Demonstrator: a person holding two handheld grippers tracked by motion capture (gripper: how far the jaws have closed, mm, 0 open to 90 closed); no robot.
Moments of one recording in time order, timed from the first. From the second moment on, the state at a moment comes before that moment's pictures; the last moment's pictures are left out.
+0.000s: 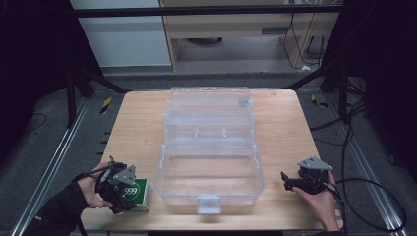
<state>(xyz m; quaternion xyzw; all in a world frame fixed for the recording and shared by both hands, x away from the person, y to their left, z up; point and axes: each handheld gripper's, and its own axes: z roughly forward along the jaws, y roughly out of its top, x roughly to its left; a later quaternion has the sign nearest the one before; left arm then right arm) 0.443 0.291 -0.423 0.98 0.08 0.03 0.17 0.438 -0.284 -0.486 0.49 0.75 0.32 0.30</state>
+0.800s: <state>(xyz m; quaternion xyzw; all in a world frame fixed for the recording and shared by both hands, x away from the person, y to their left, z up) 0.447 0.288 -0.432 0.98 0.07 0.02 0.16 0.439 -0.283 -0.488 0.49 0.76 0.31 0.29</state>
